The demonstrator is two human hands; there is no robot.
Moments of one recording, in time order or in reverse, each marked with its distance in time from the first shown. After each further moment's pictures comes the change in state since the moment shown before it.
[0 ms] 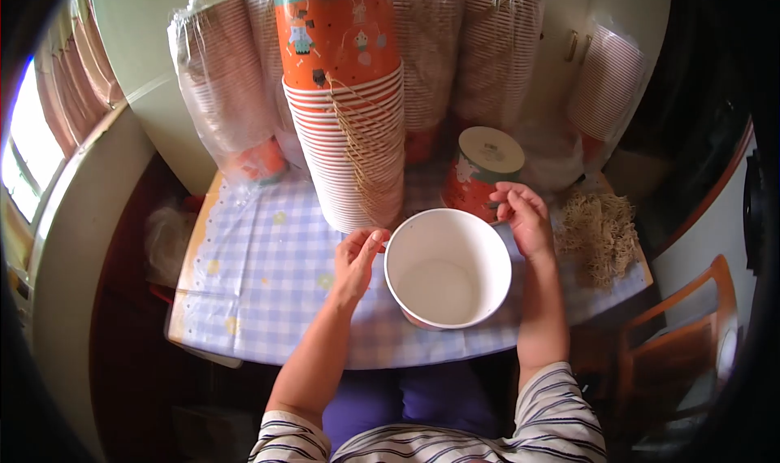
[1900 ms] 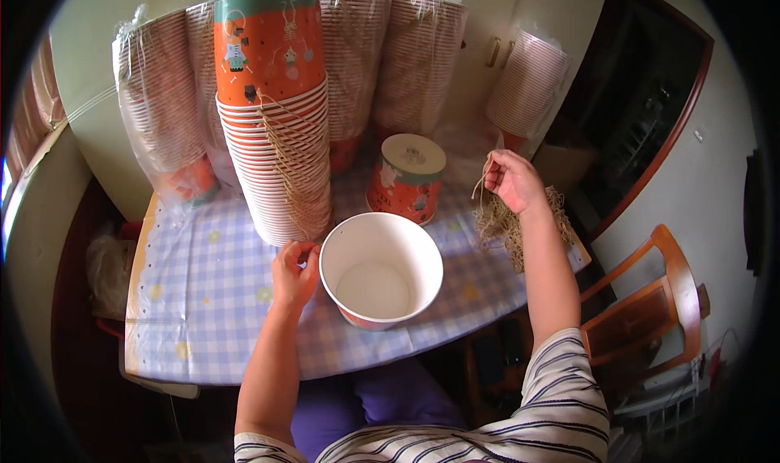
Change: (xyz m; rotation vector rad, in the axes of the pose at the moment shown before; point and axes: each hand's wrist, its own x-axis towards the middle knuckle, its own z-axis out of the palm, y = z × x) left_hand 0.001 -0.006 0.001 0.528 0.124 0.271; right_hand 0.022 -0.116 -0.052 -0.079 0.201 0.238
